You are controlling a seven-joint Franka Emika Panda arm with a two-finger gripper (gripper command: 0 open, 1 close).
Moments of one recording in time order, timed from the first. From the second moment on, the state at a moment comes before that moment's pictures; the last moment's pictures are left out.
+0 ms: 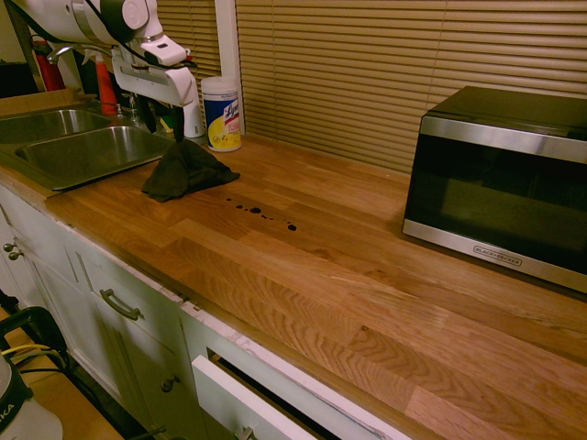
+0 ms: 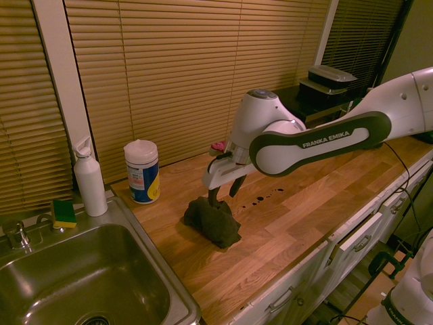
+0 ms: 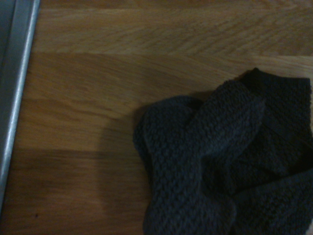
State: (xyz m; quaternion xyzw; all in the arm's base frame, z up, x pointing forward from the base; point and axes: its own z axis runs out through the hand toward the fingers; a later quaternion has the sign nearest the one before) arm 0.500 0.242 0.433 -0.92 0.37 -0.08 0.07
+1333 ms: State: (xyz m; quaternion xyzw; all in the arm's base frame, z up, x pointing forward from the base) arm 0.553 0.273 0.345 -0.90 0.42 -0.08 -0.01
